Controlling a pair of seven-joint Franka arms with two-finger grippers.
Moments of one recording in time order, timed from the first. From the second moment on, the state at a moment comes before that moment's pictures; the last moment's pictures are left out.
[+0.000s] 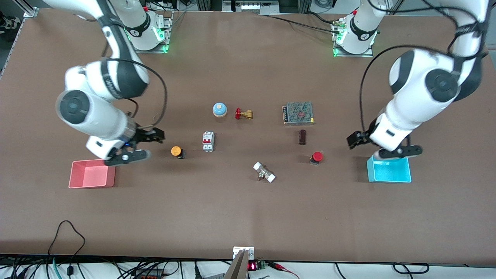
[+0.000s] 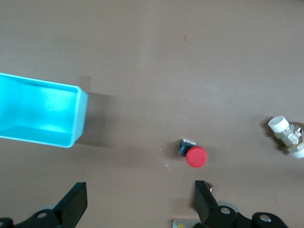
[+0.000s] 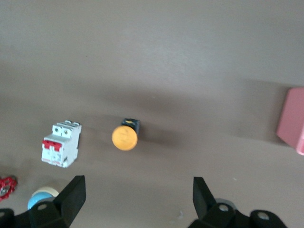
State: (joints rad) left arm -0.04 0.28 -0.20 -1.81 0.00 2.17 -0.41; right arm 0.33 0.43 -0.02 -1.62 0.05 1.99 0.08
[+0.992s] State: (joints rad) left arm -0.18 0.58 -0.20 -1.81 0.18 2.42 -0.70; right arm 0.36 0.63 -0.02 -1.61 0.05 2.11 0.15
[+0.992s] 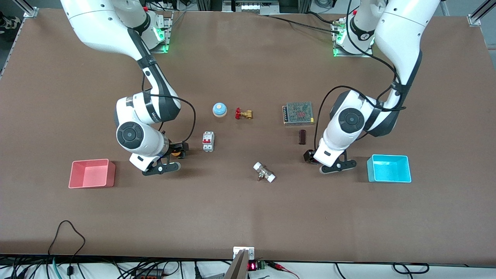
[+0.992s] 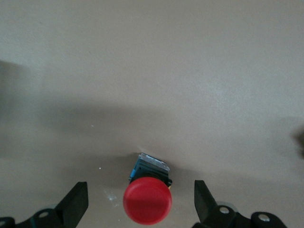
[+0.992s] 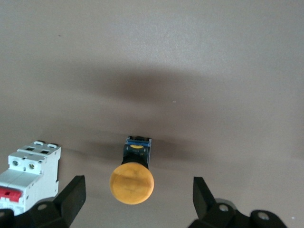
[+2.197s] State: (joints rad) left arm -0.15 0.56 -0.19 -1.79 0.18 2.41 -0.70; right arm 0.38 0.66 -0.03 -1.59 0.06 2.13 0.18
